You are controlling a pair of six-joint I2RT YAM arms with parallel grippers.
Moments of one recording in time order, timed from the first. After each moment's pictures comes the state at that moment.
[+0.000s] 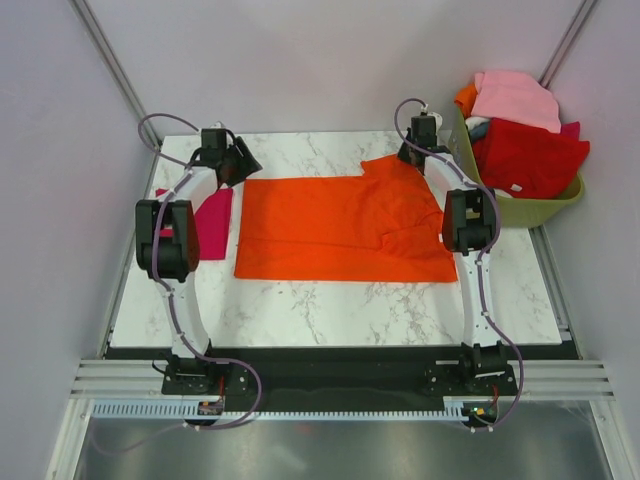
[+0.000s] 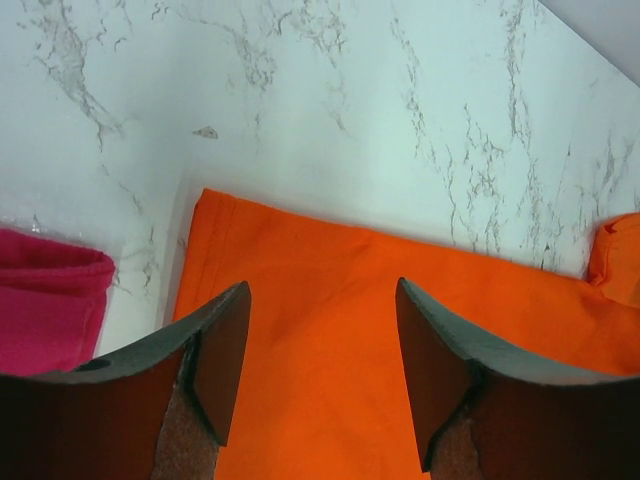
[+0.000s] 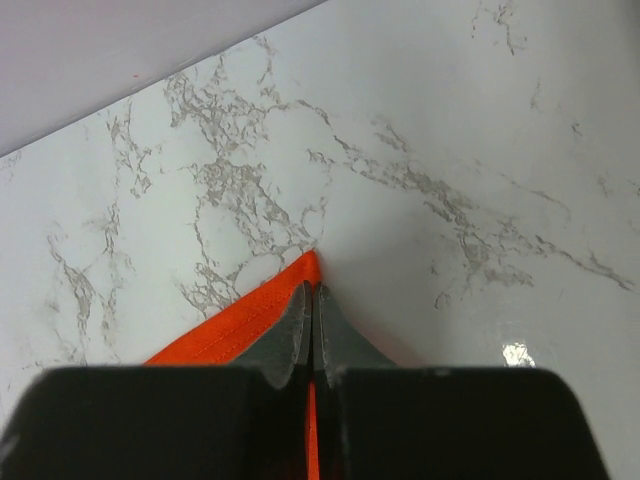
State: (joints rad) left arm -0.04 2.07 1.57 -0.19 0.13 -0.56; right arm 0.12 2.64 2.25 -0.23 0.11 0.46
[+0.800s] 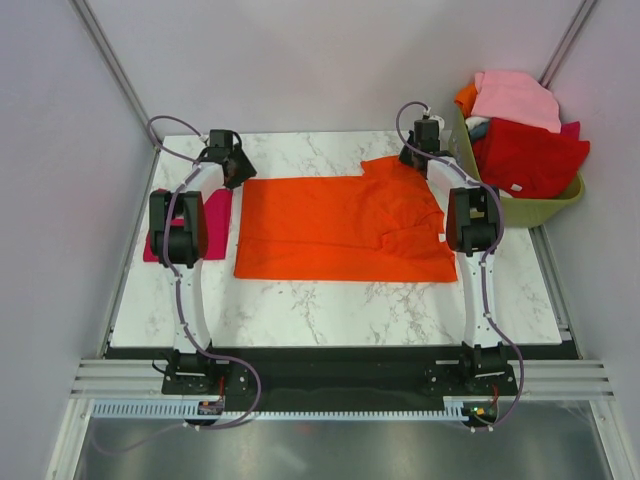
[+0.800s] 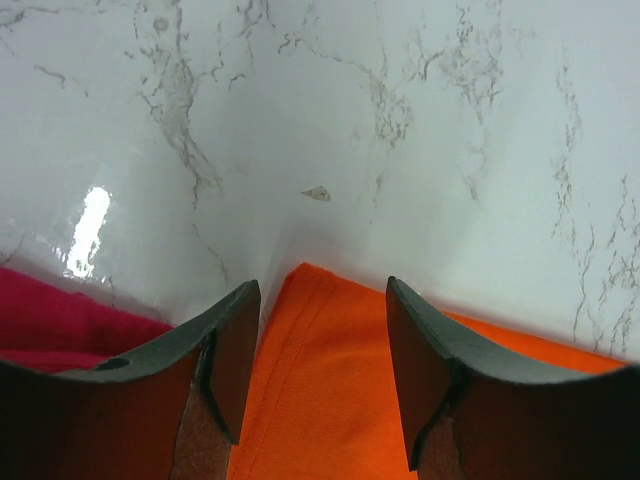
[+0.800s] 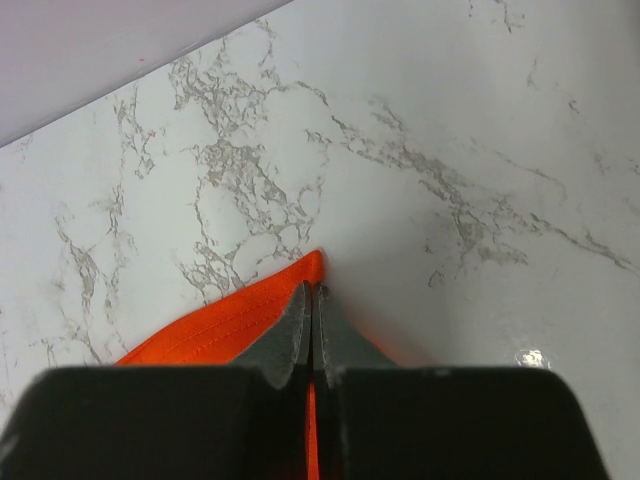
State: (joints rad) left arm -0.04 2.28 1.77 -0.29 -0.03 -0.56; right arm 0.12 2.57 2.11 -0.13 0.08 0.47
